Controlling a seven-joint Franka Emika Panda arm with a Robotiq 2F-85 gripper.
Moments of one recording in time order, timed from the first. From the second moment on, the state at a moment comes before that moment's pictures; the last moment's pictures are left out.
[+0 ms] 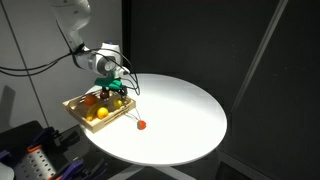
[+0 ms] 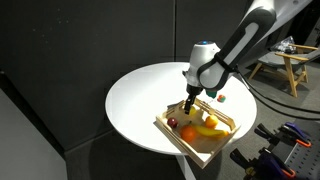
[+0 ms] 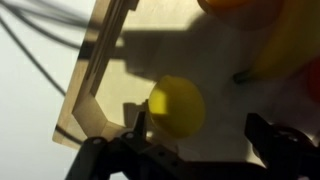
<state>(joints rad) 0.08 0.50 0.12 -2.21 -0.07 2.77 -0.22</state>
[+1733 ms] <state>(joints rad) 0.08 0.55 0.12 -2.19 -0.07 2.81 -0.22</state>
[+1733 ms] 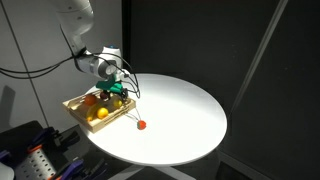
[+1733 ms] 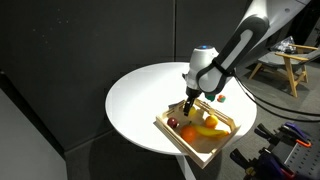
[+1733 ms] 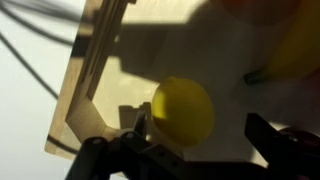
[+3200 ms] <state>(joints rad) 0.05 0.46 0.16 -2.18 -0.07 2.64 -0.23</state>
